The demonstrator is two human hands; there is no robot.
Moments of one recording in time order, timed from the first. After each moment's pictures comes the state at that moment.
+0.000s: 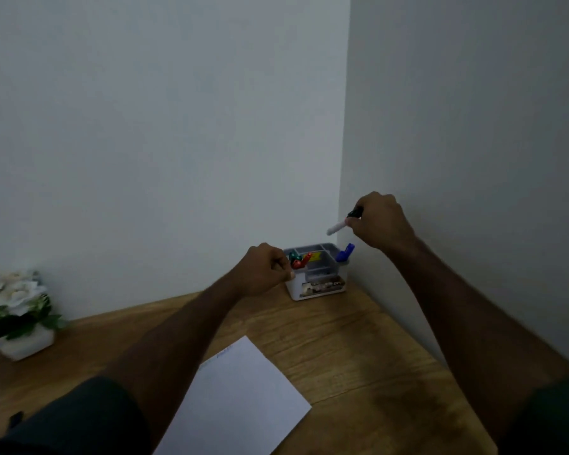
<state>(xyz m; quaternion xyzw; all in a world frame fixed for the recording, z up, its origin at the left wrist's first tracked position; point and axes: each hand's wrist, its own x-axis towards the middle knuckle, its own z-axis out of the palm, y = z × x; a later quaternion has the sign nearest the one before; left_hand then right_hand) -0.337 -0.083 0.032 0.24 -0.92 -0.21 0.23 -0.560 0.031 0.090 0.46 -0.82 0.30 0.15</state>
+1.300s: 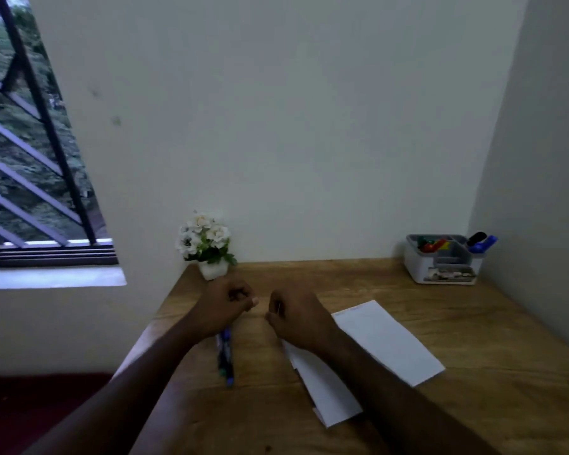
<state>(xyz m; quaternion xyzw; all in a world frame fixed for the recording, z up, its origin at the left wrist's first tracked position) -0.008 -0.034 -0.021 0.43 -0.82 -0.23 0.32 -0.192 0.020 -0.032 0.75 -0.58 0.29 -0.08</state>
